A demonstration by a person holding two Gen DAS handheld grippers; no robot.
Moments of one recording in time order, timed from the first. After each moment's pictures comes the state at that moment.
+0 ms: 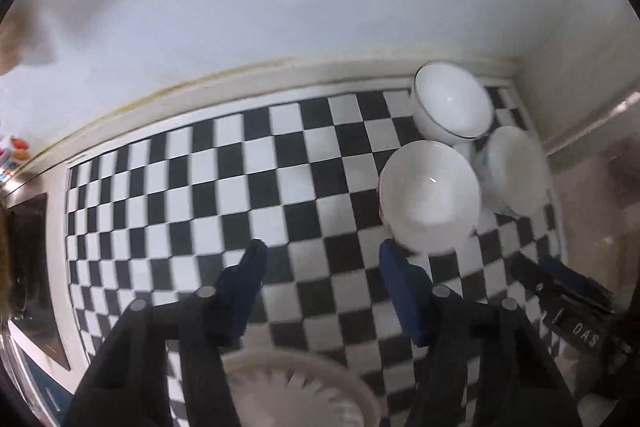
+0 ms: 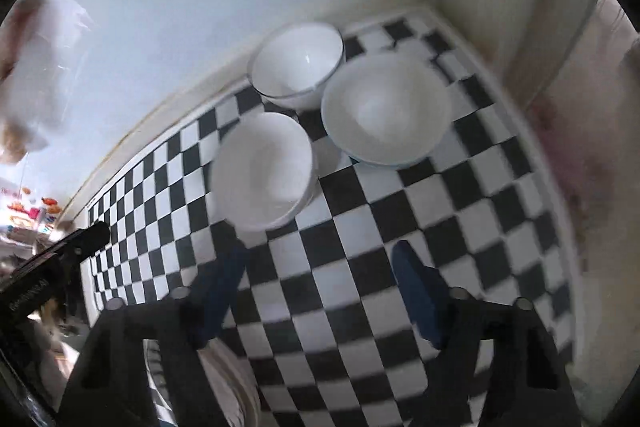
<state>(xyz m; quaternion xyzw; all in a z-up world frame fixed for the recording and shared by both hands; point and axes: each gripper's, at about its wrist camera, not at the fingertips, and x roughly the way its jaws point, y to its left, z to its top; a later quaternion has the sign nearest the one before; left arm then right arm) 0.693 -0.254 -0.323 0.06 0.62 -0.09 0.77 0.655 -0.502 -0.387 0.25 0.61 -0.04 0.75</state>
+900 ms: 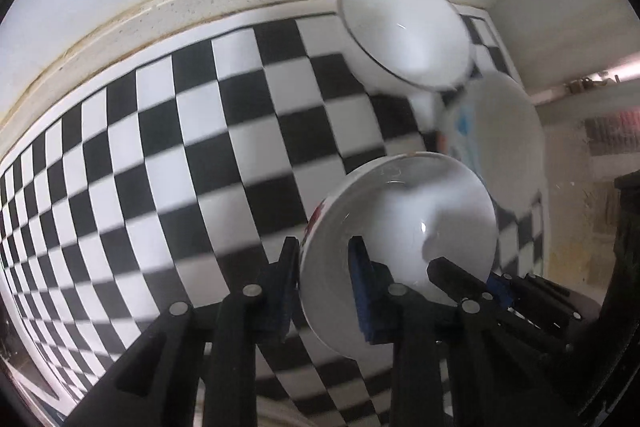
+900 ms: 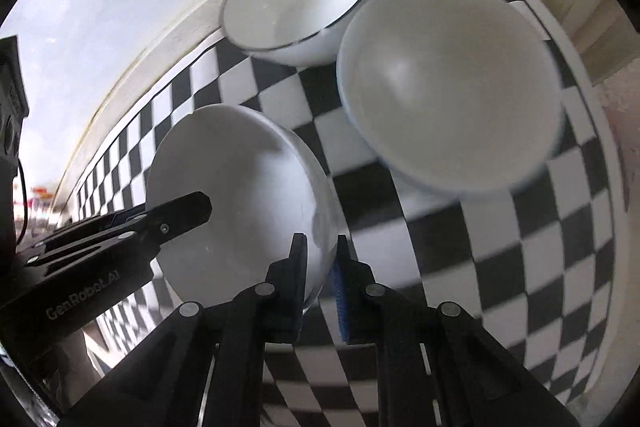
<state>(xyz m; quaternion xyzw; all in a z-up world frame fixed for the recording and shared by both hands) 0.701 -0.308 -0.384 0.05 0.71 -0.18 0.68 0.683 -0.476 -0.435 0.23 0.67 0.00 0.70</state>
